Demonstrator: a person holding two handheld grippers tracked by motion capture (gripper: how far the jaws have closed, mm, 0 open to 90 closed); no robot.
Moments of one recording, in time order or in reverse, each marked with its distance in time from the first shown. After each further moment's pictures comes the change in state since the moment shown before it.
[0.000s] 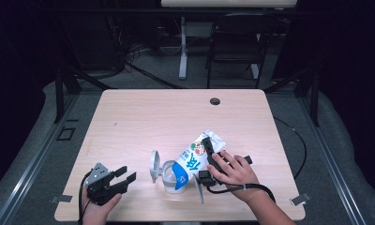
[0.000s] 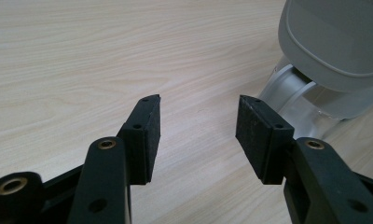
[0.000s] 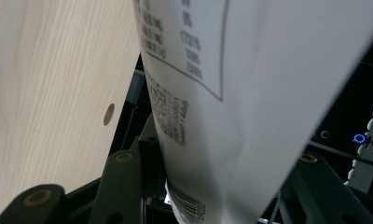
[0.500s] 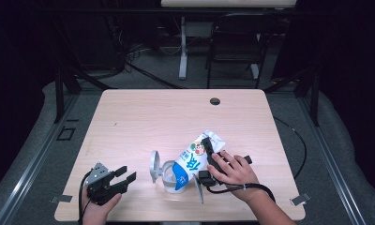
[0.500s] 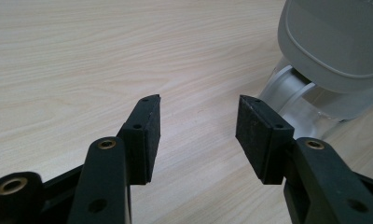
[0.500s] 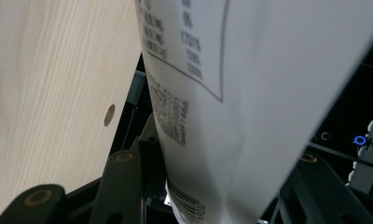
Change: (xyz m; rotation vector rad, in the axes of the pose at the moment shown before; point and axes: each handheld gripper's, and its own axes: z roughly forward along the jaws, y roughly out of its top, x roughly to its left) left arm 0.000 0.000 0.000 -0.001 0.000 -0.004; right arm 0.000 0.000 0.000 -0.003 0.004 -0.006
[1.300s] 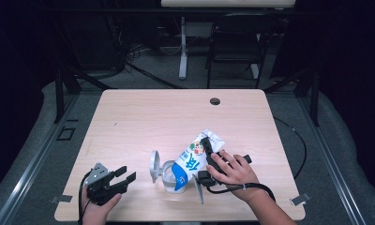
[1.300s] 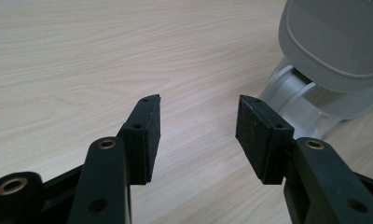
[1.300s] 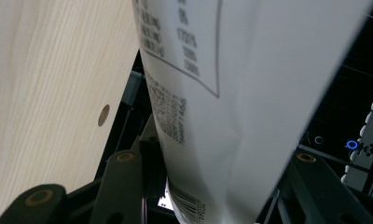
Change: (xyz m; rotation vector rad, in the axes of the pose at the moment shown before) left arm 0.001 -0.001 0.000 0.004 -0.002 0.002; right arm -0.004 0.001 -0.002 0.000 -0.016 -0.035
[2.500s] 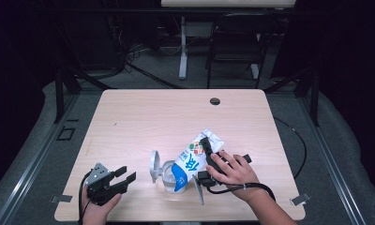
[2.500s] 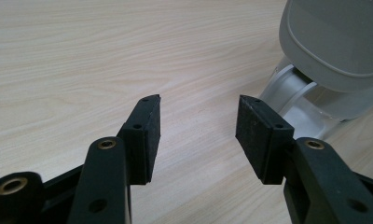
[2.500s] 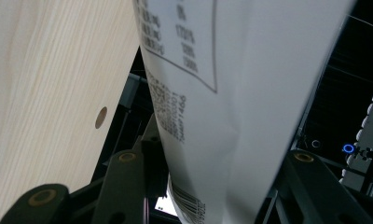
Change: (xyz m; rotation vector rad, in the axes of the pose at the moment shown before) left arm 0.000 0.000 0.000 0.000 0.001 -0.002; right arm 0.000 0.000 0.000 -0.022 -0.011 -0.001
